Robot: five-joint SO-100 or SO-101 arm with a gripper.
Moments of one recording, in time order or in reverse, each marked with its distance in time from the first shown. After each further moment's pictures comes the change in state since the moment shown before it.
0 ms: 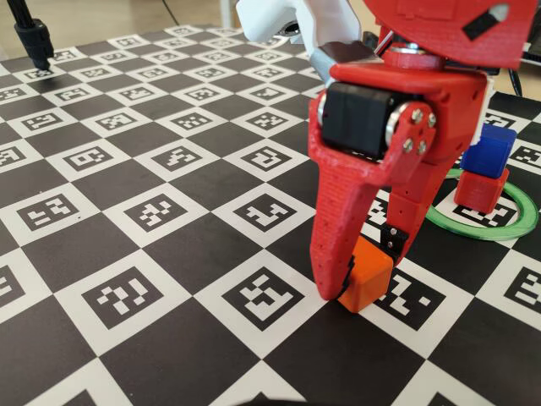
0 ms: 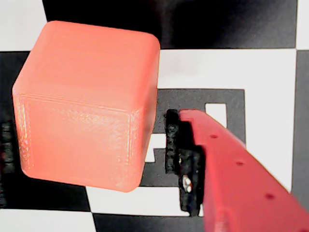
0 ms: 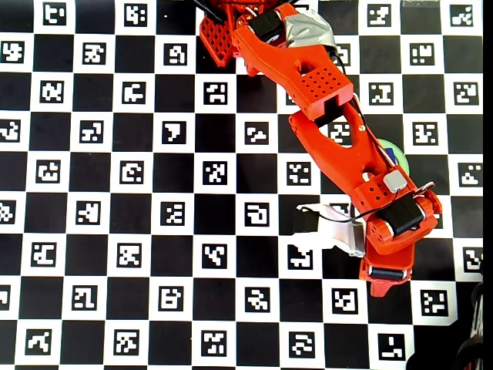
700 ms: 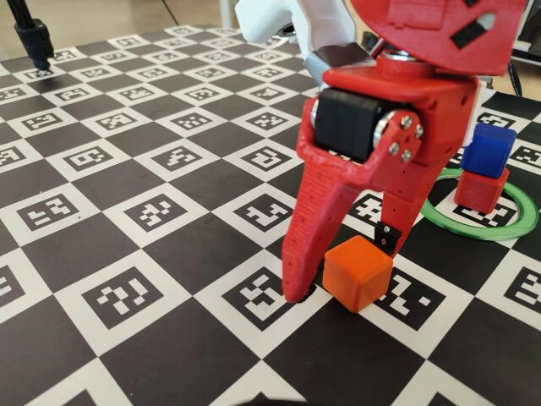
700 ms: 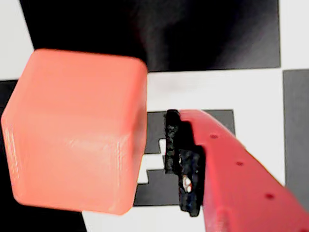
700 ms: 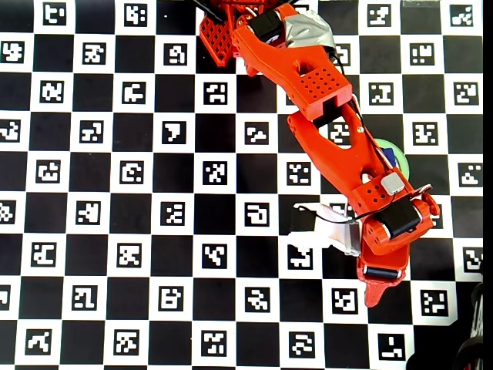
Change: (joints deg) arm 0.3 0.2 0.6 0.1 1.8
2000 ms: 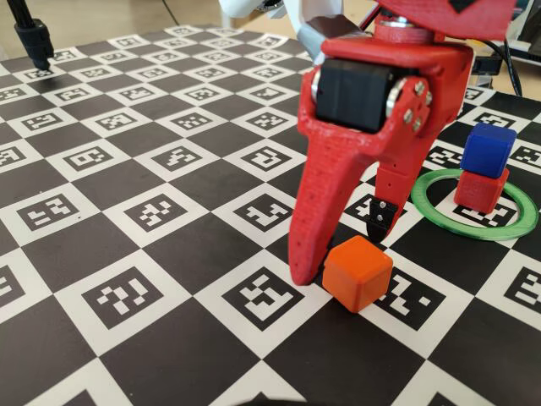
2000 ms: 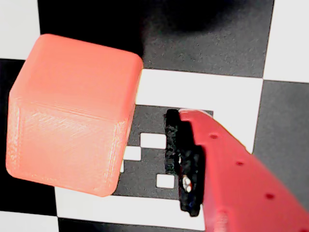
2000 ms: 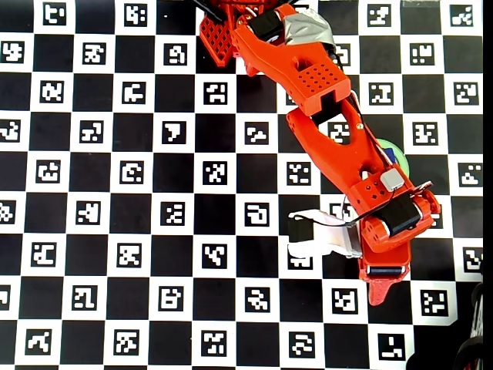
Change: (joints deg) arm 1.0 3.7 2.2 3.6 -9.5
